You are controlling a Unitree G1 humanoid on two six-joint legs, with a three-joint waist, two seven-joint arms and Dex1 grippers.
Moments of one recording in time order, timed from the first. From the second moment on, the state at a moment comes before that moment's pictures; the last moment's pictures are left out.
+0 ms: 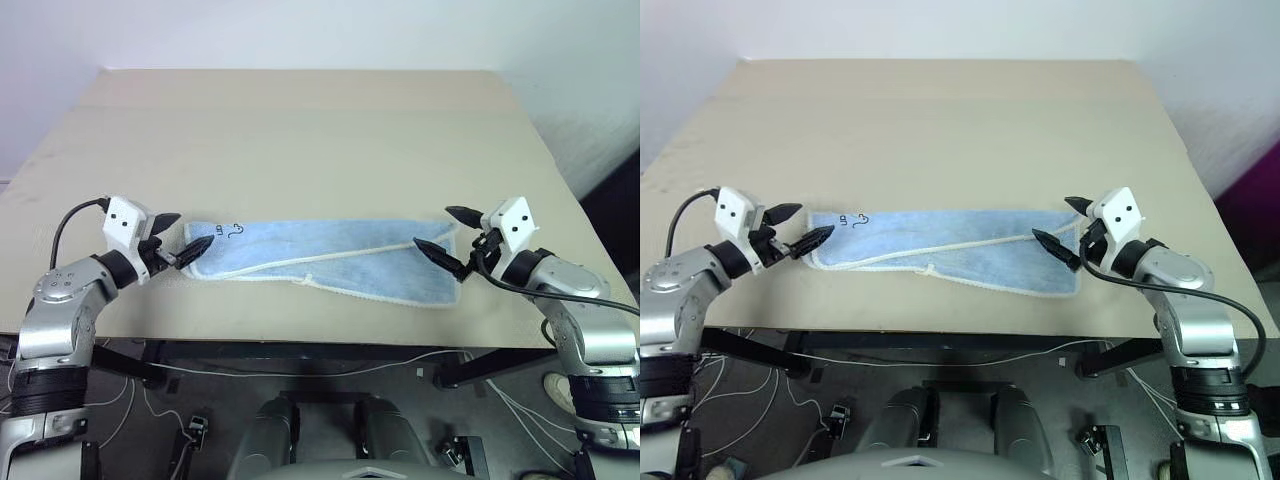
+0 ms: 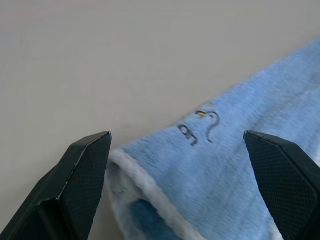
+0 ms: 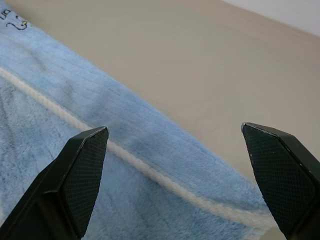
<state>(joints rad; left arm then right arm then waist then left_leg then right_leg) -0.25 0.69 0.25 0.08 -0.38 0.34 -0.83 -0.20 -0.64 -0.16 -0.16 0.35 0.33 0.75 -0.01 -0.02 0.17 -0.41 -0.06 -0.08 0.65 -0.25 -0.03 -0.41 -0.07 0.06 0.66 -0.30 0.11</state>
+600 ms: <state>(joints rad) -0.29 0.77 0.19 0.11 -0.35 0.29 -0.95 -0.20 -0.64 -0.17 -0.16 0.35 0.32 0.71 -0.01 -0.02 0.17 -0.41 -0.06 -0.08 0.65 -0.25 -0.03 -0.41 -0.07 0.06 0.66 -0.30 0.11</state>
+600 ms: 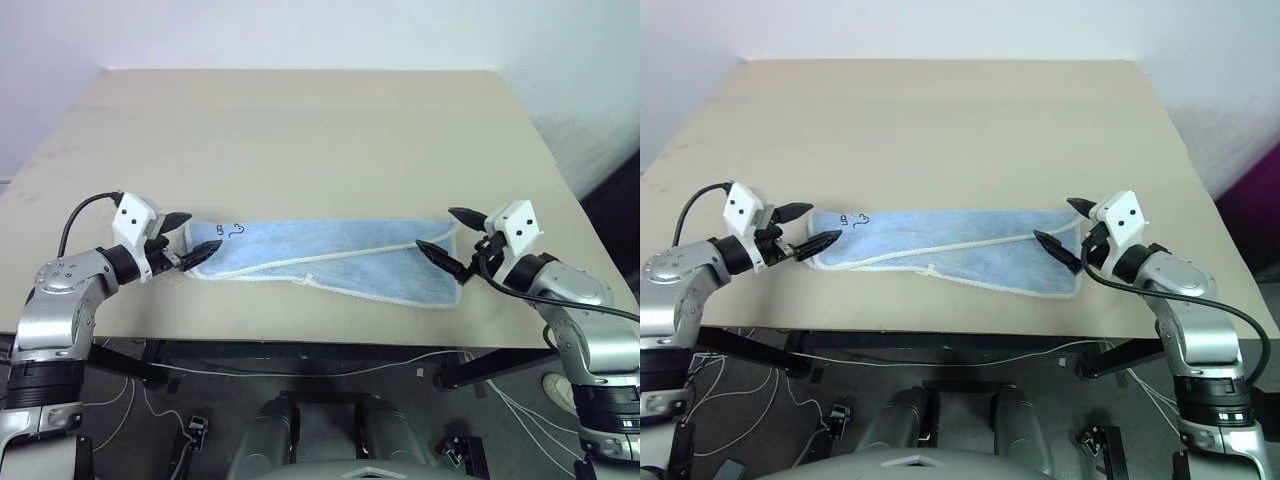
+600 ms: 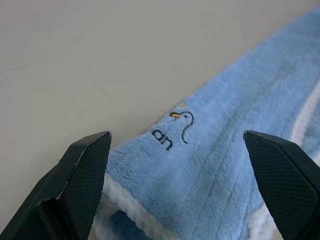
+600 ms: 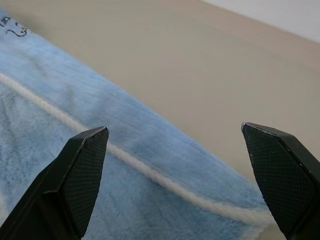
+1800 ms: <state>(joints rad) -0.71 0.89 -0.18 0.79 -0.03 -0.29 -1.60 -0.05 -0.44 -0.12 -0.29 0.32 0.29 0.50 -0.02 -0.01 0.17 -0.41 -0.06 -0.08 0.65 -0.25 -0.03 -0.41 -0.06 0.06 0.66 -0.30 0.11</state>
